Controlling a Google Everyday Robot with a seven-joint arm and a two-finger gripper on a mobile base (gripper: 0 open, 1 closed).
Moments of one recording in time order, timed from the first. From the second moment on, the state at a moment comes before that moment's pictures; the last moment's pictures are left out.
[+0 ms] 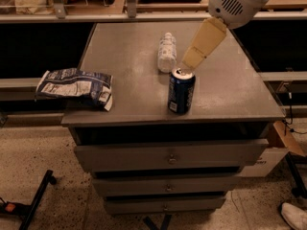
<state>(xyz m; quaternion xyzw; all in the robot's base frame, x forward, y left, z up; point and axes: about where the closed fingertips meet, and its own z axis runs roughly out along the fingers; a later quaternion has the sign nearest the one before) 0.545 -0.115 0.997 -0.48 0.84 0.03 0.24</state>
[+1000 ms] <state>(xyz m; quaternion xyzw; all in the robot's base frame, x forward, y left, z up) 0.599 -0.113 1.000 -0.44 0.84 0.03 0.32</state>
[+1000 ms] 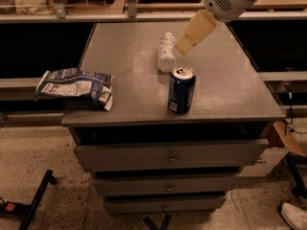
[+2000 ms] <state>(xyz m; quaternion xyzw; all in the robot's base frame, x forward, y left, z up) 0.714 -0.097 0.964 -0.34 0.87 0.03 0.36</state>
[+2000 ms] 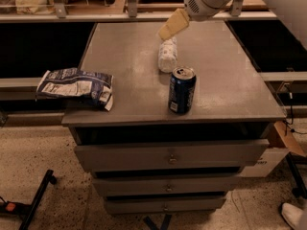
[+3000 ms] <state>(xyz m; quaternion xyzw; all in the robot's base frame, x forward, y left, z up) 0.788 -0.109 0.894 -0.20 0.92 0.04 0.33</state>
